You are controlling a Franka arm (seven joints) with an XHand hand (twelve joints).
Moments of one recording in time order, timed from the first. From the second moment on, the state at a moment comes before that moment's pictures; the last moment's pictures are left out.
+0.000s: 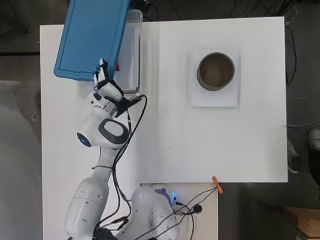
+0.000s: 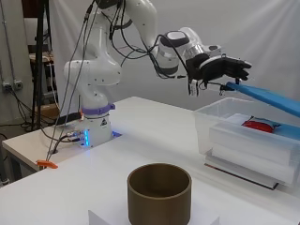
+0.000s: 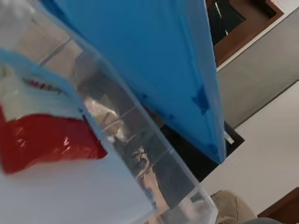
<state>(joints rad) -0.93 -0.68 1.21 -2.53 -0.68 2.95 -0.43</state>
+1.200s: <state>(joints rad) 0.65 -1.40 0.12 -2.95 0.31 2.38 -1.30</state>
